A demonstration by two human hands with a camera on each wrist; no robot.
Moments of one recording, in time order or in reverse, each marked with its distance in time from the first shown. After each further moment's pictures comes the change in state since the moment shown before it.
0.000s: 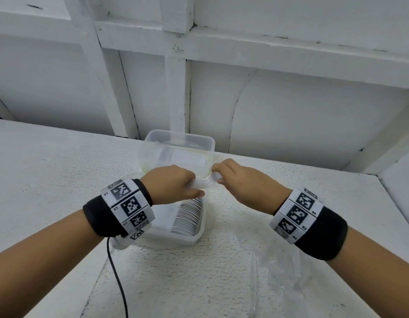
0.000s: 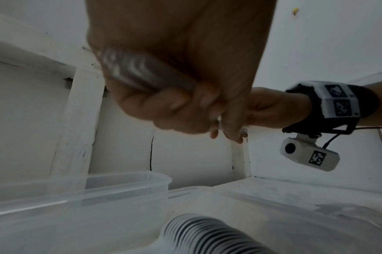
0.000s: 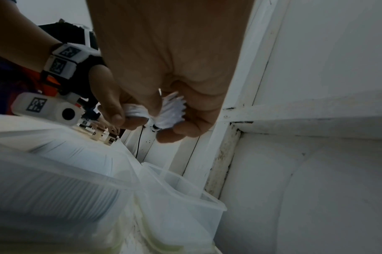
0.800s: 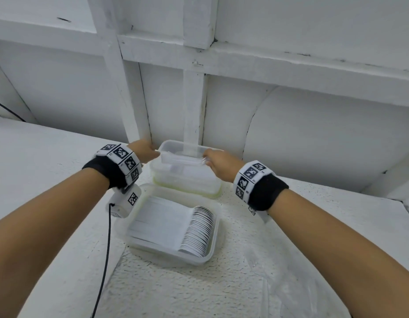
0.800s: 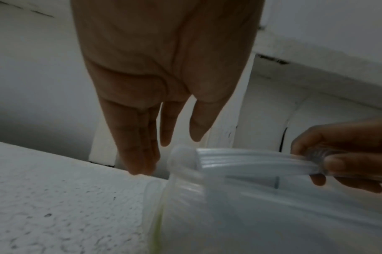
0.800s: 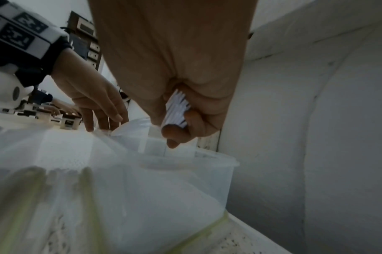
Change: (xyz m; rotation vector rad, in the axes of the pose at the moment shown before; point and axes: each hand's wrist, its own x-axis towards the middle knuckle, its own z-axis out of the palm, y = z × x) left_hand 0.054 -0.127 -0.022 -0.475 0.050 -0.613; right_hand 0.127 0.027 0.022 0.228 -0.213 0.231
